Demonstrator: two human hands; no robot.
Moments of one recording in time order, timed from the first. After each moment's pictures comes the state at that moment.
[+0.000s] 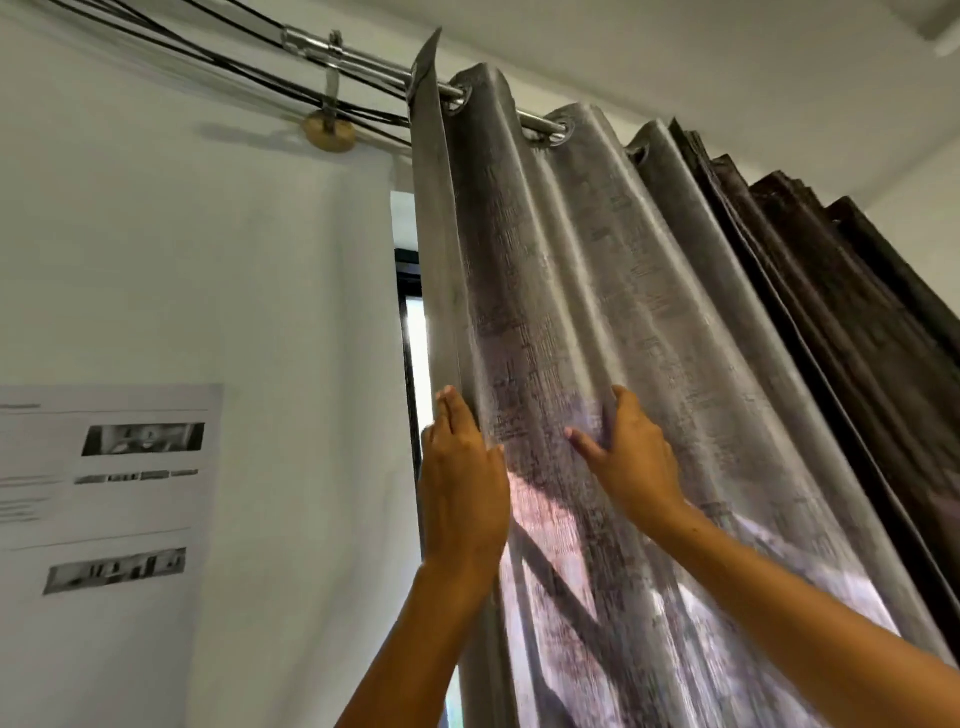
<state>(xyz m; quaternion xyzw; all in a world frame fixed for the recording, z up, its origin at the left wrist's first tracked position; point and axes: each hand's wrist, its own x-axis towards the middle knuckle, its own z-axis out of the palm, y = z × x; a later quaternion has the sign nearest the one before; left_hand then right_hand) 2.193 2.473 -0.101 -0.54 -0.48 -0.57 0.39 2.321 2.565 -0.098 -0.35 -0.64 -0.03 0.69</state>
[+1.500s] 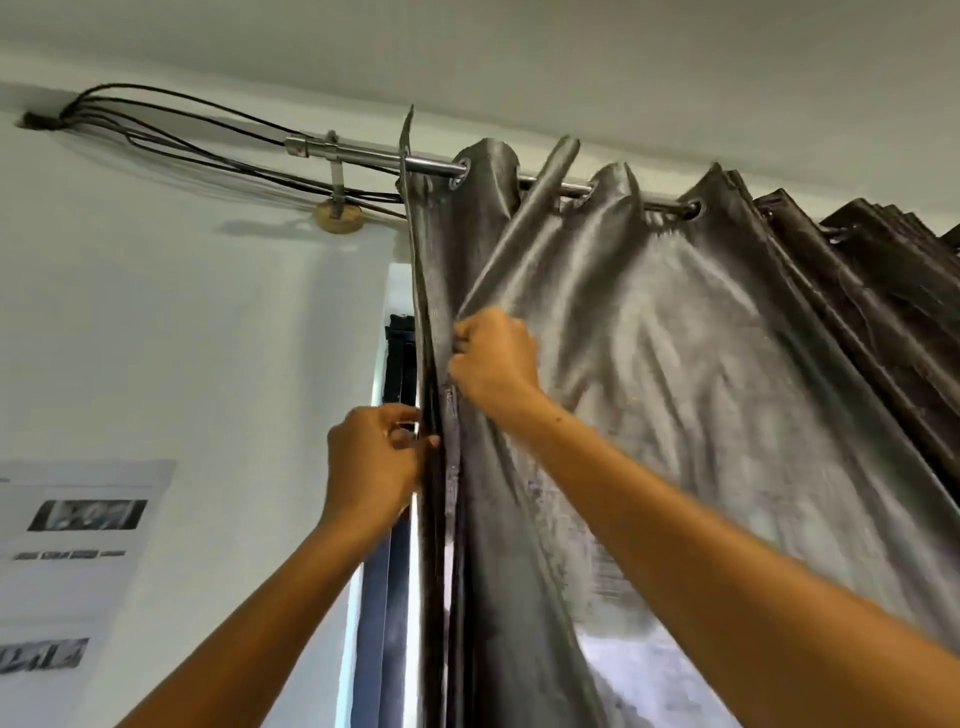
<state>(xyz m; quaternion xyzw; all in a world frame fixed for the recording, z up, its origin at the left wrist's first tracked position) 2.228 2.485 -0.017 -0.52 -0.41 -0.66 0.35 2.332 2.543 0.063 -0.08 -0.71 -0.03 0.70</state>
